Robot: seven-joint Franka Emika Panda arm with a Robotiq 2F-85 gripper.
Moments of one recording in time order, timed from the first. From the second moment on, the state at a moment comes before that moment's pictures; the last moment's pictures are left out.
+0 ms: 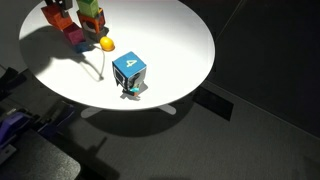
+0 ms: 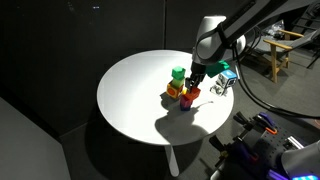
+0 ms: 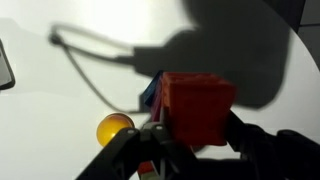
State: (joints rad) arm -0.01 0.26 0.09 -2.35 0.18 2.57 -0.10
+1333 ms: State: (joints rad) arm 0.01 0.38 0.07 -2.24 0.13 2.57 -0.04
